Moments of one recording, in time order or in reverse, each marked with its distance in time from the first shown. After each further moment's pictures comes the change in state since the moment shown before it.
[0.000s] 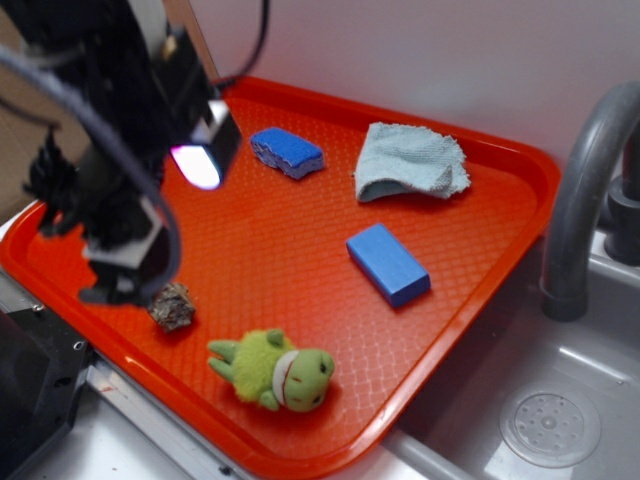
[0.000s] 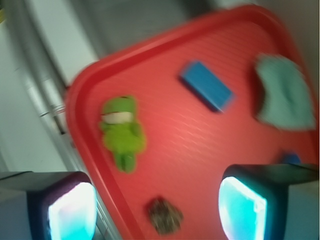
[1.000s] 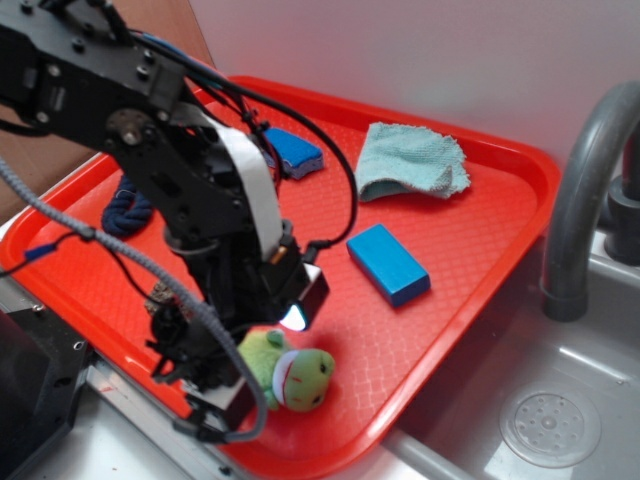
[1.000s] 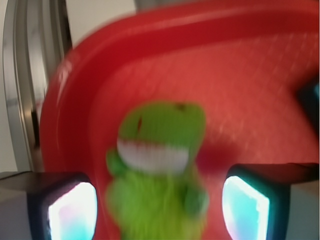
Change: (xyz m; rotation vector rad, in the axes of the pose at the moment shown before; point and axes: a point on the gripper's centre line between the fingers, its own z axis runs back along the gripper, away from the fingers) arm 0.022 -0.016 -0.093 -0.108 -0.059 -0.089
